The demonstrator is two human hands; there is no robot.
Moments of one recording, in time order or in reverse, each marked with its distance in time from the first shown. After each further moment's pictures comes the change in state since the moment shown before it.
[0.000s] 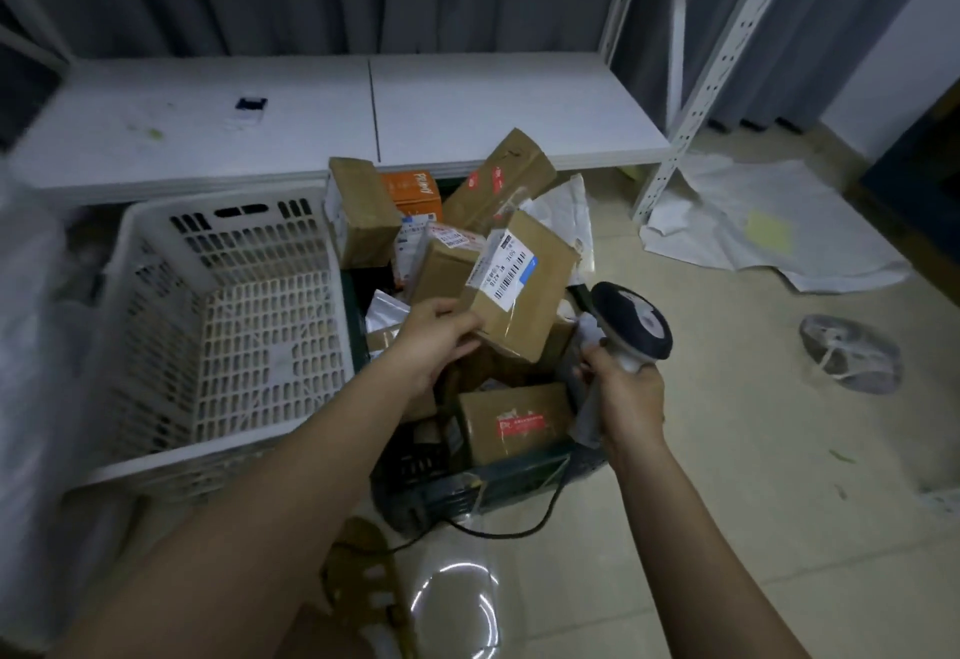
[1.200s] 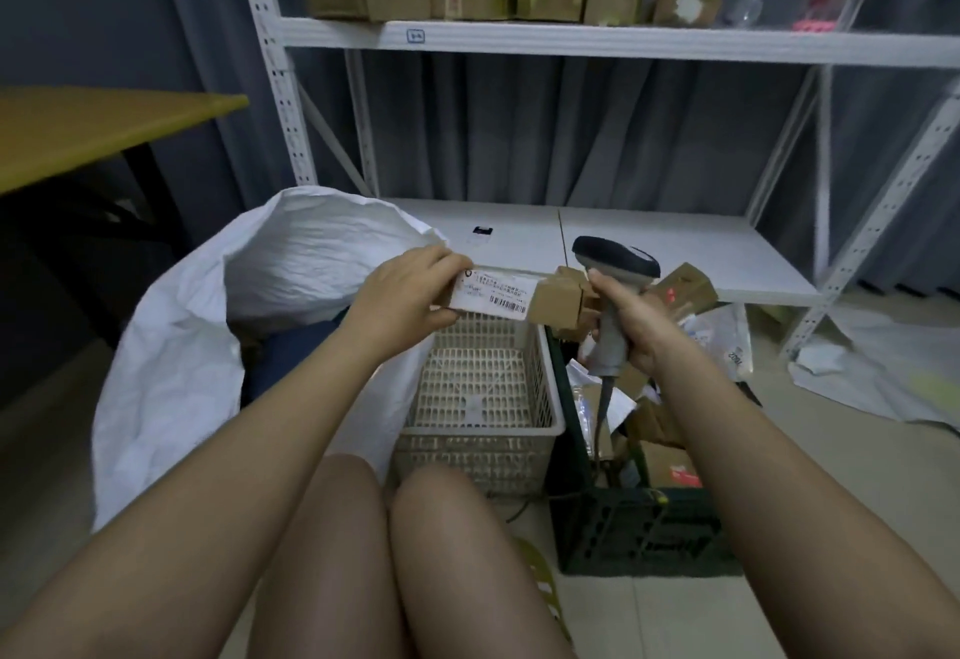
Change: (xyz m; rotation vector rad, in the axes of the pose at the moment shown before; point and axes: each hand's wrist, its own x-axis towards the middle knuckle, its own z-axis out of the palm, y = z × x) left_hand -0.284 0.082 -0.289 1.433 0.581 1.187; right_hand -0.241 -0.115 0.131 0.039 -0.770 -0.100
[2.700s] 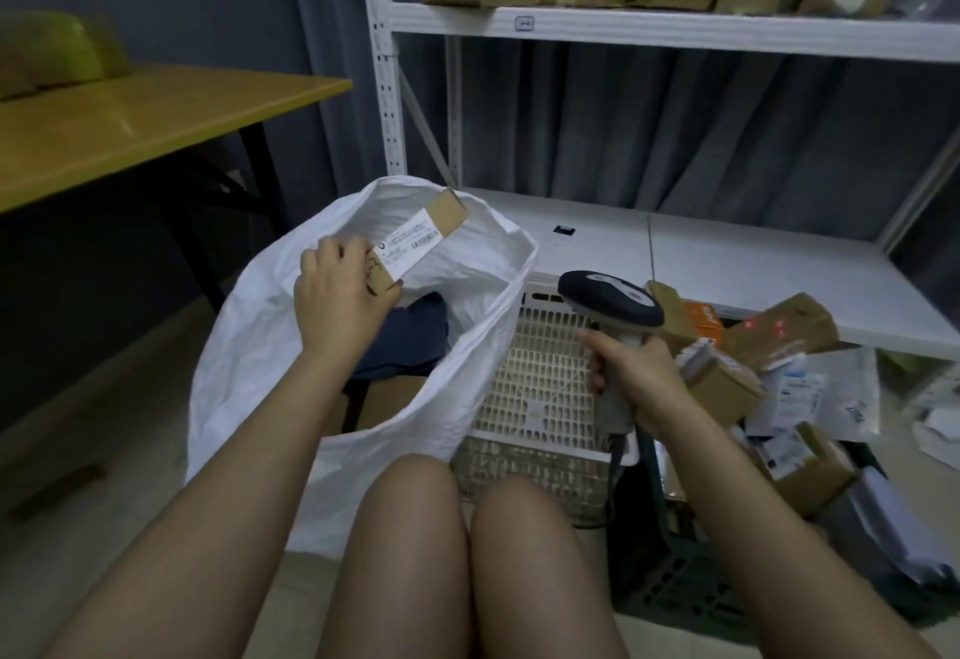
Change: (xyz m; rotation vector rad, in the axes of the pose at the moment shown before) left_hand -0.063 -0.095 -0.014 0.236 0.276 -0.730; right_hand 0.015 0.049 0.073 -0.210 -0.169 -0.116
